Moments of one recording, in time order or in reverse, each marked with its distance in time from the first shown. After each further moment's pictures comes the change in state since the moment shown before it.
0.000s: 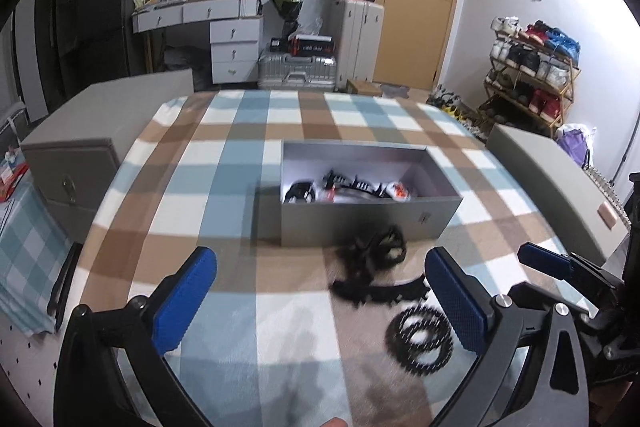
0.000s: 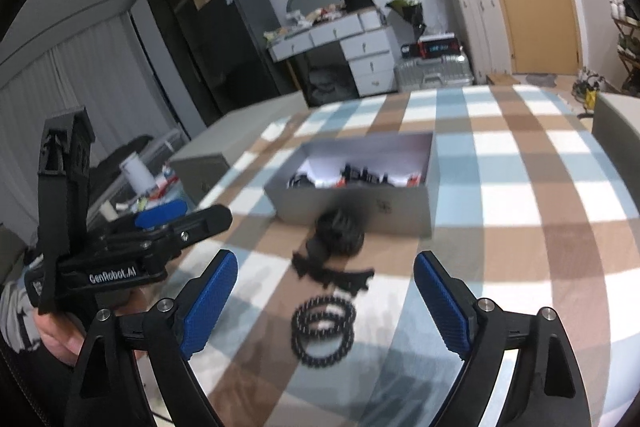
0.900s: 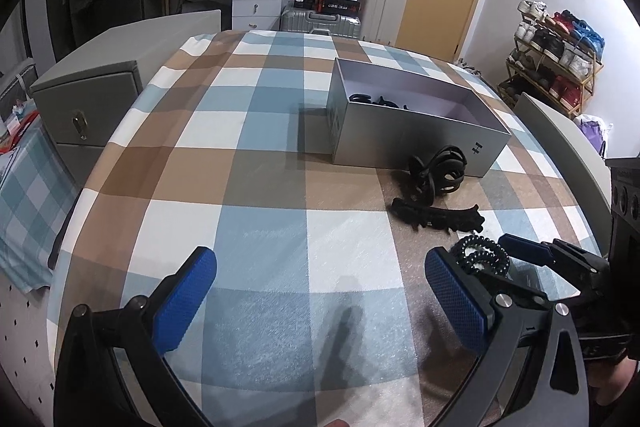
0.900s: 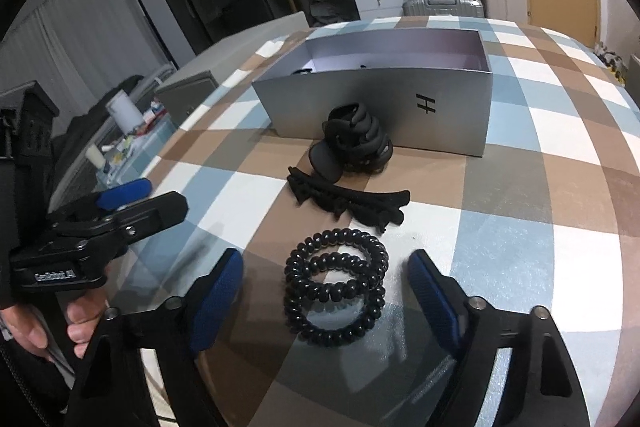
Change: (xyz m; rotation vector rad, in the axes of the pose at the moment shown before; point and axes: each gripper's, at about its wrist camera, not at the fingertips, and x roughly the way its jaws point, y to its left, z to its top) left arm 0.003 0.037 -0.042 -0.071 0.131 0.025; right arm 0.067 0.011 -0.031 -0.039 0.227 -0.037
